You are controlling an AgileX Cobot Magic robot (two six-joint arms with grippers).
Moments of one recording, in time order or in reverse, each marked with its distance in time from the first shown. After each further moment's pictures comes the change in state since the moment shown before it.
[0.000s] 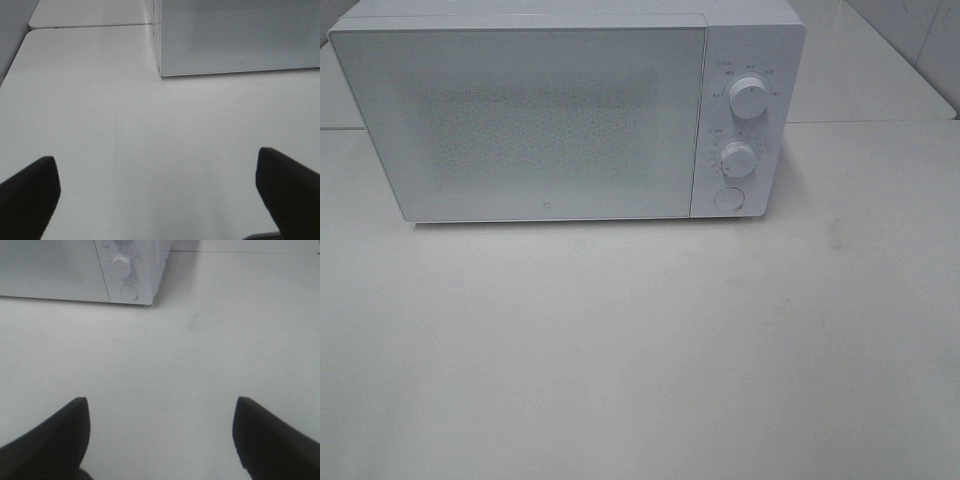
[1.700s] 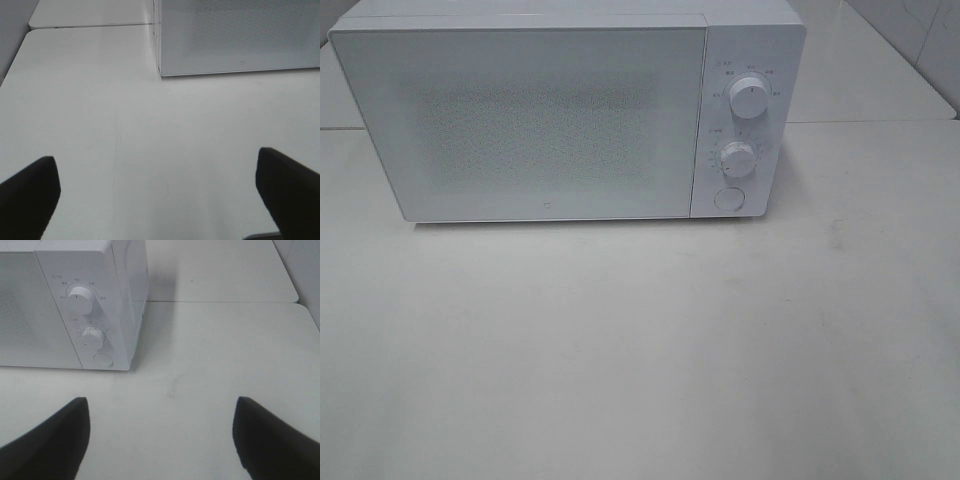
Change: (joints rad) left arm 0.000 0.000 0.000 0.000 0.000 0.000; right arm -0.075 0.535 -0.056 -0.001 -0.529 -0.035
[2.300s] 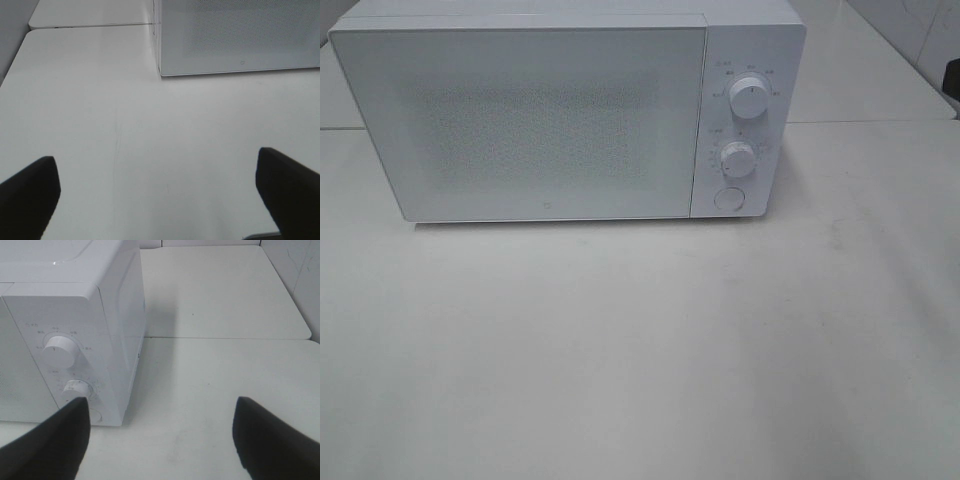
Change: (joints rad) left arm 0.000 0.000 0.000 0.000 0.000 0.000; right arm 0.000 0.354 0.025 0.000 -0.479 -0.004
